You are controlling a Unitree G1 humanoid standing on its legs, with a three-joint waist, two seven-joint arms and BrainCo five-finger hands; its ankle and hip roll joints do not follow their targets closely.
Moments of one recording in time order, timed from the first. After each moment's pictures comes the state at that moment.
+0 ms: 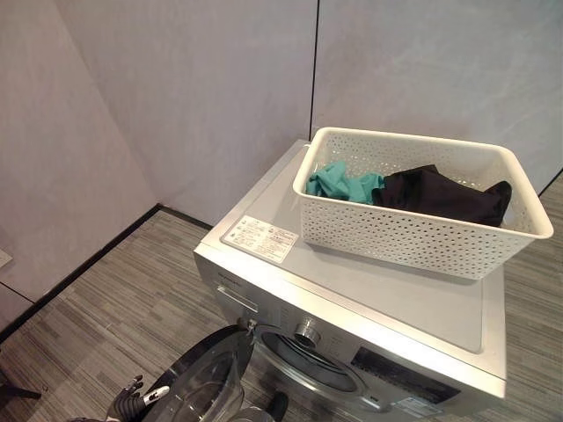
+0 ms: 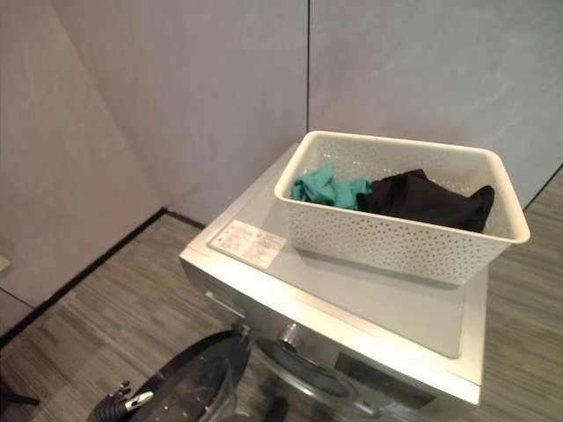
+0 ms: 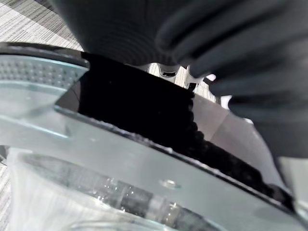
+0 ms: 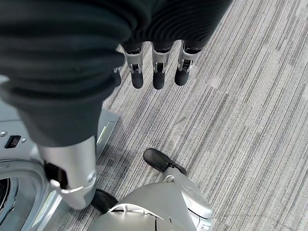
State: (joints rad) left arm 0.14 0.47 -0.09 1.10 -0.18 -0.29 -0.07; right arm 0.09 -0.33 0.16 1.46 0.18 -0.03 0.12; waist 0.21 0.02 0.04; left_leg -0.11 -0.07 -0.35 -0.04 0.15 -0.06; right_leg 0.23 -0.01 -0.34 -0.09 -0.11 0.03
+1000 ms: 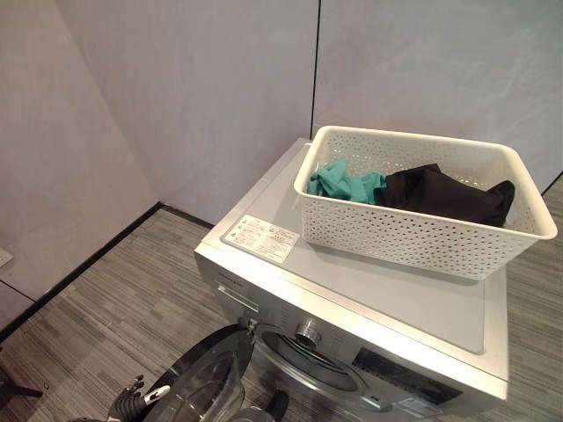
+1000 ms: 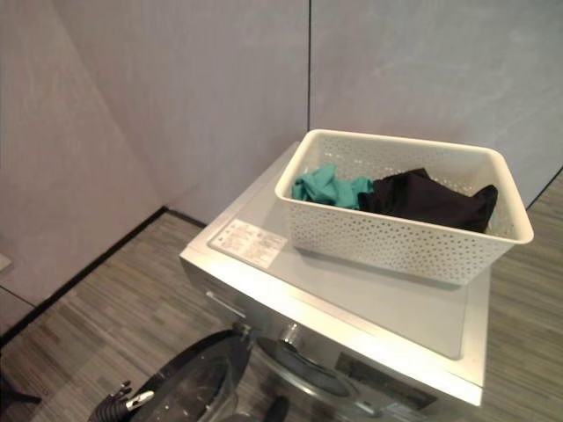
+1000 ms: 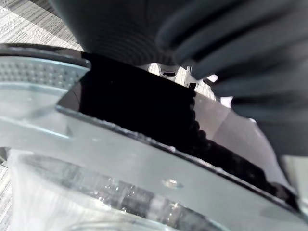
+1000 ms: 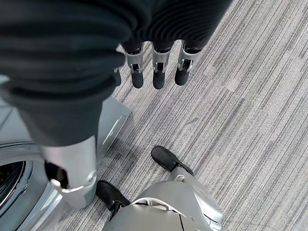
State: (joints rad) left arm 0.14 0.47 -0.09 1.10 -0.19 -0.30 -0.07; right arm 0.05 -0.33 0.21 1.43 0.14 -0.03 0.12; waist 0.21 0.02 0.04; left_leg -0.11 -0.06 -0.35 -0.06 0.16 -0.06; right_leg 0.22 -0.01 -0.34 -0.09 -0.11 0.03
